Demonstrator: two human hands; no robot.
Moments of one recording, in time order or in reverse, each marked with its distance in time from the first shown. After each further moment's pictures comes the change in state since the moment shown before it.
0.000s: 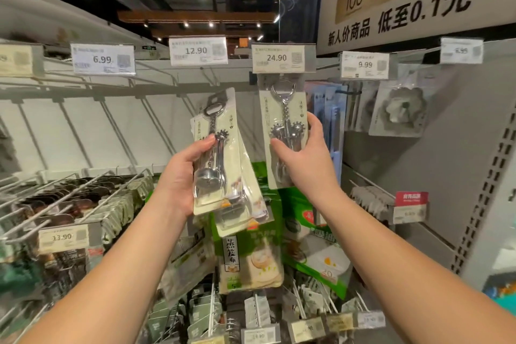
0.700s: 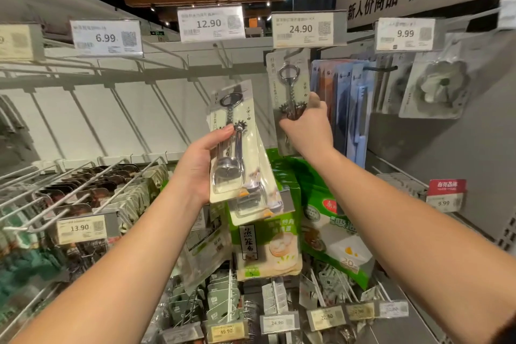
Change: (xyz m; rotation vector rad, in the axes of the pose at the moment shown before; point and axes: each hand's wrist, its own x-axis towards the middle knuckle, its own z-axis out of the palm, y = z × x) left_hand 0.021 -0.005 -0.012 0.040 0.006 -0.060; right_hand 0.079 0.033 0.050 -0.323 0.034 0.102
